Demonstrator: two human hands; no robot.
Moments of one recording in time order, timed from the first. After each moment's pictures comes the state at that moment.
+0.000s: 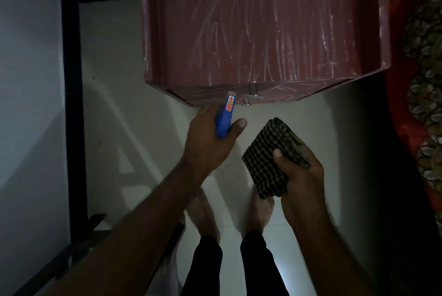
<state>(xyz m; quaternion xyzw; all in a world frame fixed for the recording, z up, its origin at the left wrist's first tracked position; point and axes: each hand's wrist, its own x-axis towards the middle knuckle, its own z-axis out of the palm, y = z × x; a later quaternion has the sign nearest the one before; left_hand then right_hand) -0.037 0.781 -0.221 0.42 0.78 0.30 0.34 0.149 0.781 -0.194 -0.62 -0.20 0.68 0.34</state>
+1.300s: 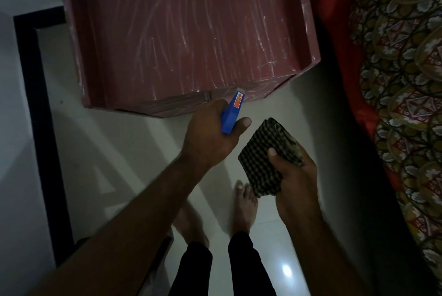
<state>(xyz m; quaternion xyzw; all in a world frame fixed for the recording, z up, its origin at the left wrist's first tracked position) 0.043 0.847 -0.210 0.54 0.71 0.26 0.37 0.222 0.807 -0.201 -0.66 -0.18 0.63 0.36</state>
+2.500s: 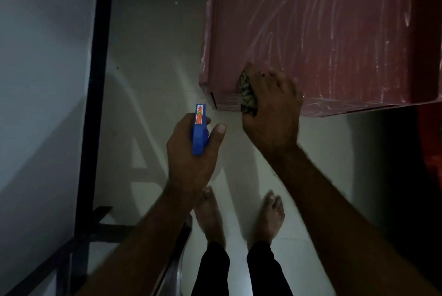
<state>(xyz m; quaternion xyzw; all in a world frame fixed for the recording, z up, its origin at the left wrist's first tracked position) -0.112 0.724 -0.191 0.27 0.81 0.42 0.30 -0.007 0.855 -0.224 -0.48 -0.85 0.17 0.14</state>
